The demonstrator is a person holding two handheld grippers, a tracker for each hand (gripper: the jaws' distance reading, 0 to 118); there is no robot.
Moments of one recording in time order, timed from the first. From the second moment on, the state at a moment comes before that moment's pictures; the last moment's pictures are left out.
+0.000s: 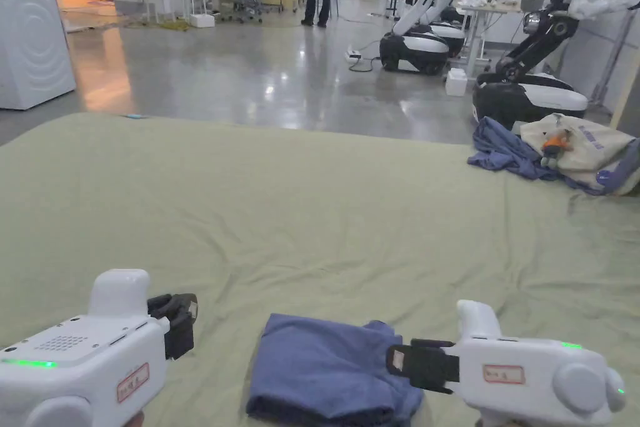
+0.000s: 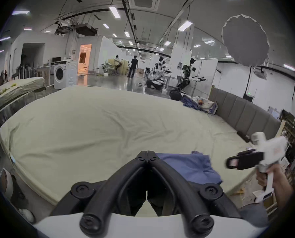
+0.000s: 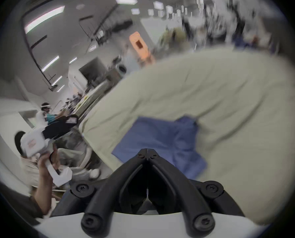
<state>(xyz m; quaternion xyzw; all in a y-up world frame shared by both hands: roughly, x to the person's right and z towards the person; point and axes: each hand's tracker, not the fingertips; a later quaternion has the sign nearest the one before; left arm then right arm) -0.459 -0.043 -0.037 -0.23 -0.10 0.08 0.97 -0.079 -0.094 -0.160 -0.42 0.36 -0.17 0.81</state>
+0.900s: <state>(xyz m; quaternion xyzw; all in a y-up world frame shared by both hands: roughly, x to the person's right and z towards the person) -0.457 -0.137 -0.228 -0.57 -0.33 0.20 0.72 -0.077 -0.151 -0.192 -0.47 0.33 -0.15 0.80</state>
